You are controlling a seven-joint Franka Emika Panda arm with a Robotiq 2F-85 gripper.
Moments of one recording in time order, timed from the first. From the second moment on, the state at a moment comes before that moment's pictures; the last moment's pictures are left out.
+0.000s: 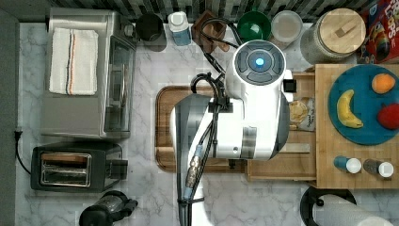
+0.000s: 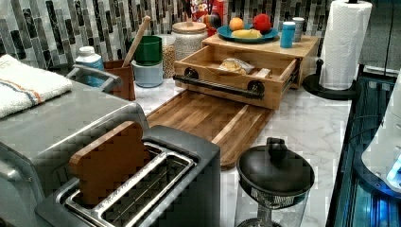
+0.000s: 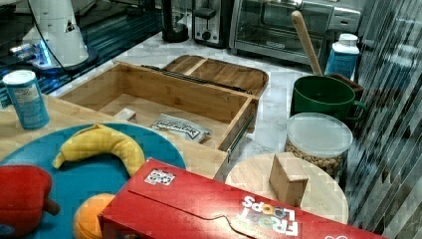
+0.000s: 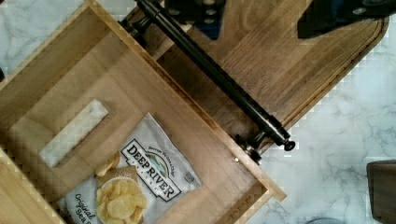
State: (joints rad) arm -0.04 0.05 -0.03 -1.86 -0.05 0.26 -0.07
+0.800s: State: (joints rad) arm -0.05 0.06 -0.04 -1.90 -0.03 0.27 -0.07
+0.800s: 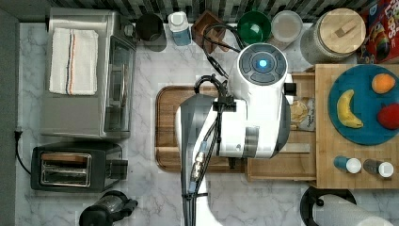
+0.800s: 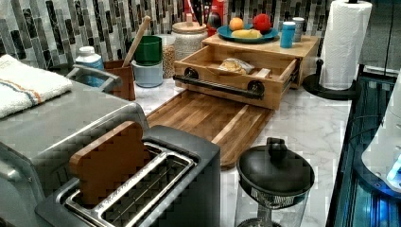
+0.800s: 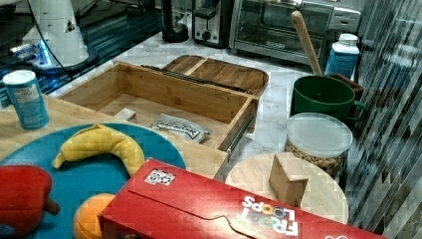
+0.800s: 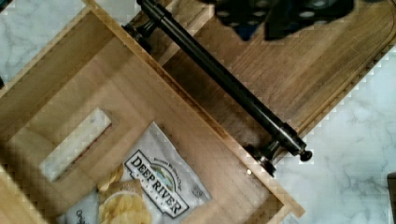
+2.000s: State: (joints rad) arm -0.04 0.05 0.08 -2.11 0.07 0.43 -0.56
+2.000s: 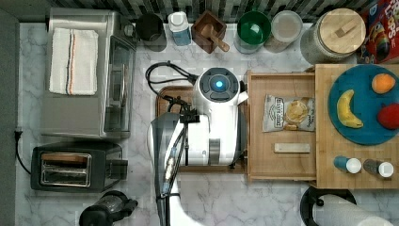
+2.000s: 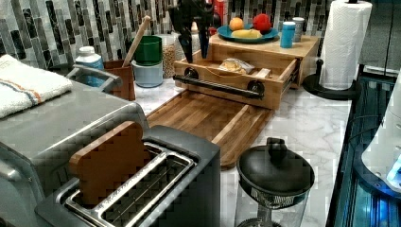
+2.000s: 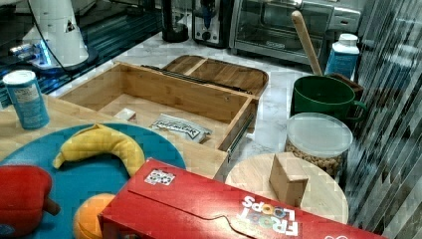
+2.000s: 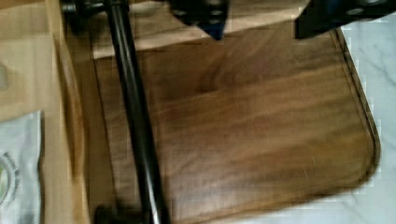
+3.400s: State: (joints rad) arm -0.08 0.15 0.10 -2.34 -0.14 0.79 -0.77
